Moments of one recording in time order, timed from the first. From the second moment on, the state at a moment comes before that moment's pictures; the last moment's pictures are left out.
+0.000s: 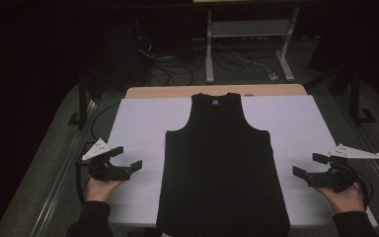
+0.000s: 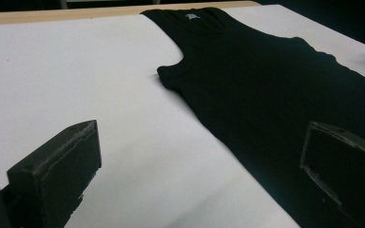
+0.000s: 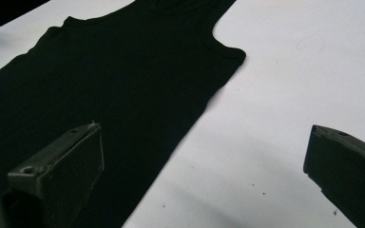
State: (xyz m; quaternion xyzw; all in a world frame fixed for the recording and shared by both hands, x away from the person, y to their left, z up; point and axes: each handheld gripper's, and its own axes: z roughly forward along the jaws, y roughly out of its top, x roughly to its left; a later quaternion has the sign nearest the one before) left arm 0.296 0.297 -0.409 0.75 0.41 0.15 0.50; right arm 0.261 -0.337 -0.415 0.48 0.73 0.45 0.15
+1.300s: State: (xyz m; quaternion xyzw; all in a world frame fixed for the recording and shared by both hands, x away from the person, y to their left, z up) left arm 0.298 0.284 -0.387 0.78 0.38 0.16 0.48; right arm 0.270 -0.325 -0.390 0.46 0.75 0.44 0.16
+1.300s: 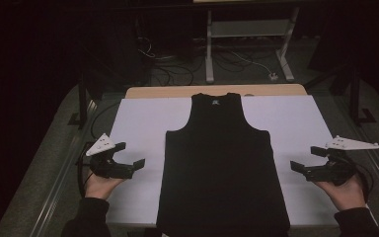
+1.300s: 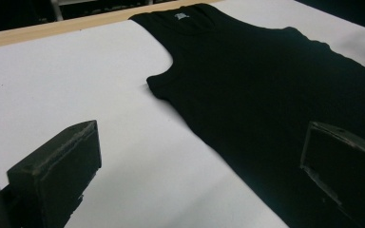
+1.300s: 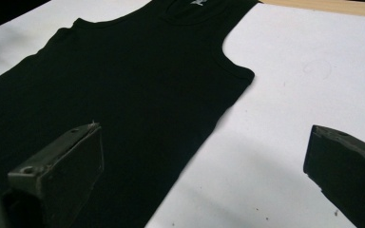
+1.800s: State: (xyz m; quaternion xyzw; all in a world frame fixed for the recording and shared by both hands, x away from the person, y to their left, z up) left arm 0.310 0.281 -0.379 0.79 0.37 0.16 0.46; right arm 0.283 -0.317 -0.383 0.45 0.77 0.43 0.15
